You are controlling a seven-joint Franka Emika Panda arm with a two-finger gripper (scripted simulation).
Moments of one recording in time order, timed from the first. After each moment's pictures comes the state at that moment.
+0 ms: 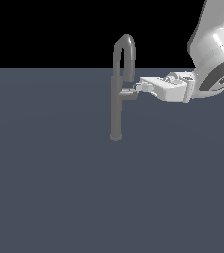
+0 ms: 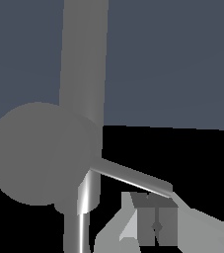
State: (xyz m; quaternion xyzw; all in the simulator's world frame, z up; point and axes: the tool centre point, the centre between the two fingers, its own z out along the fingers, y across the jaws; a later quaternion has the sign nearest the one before) arm 0.028 -0.085 0.230 -0.54 0.46 0.52 0.48
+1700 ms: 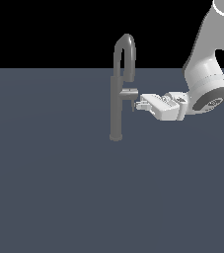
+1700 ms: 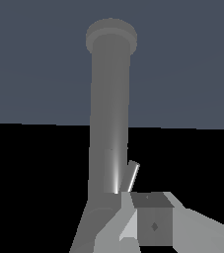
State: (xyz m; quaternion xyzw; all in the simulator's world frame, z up) arm 0.057 -0.098 0.158 -0.54 0.47 0.52 0.48
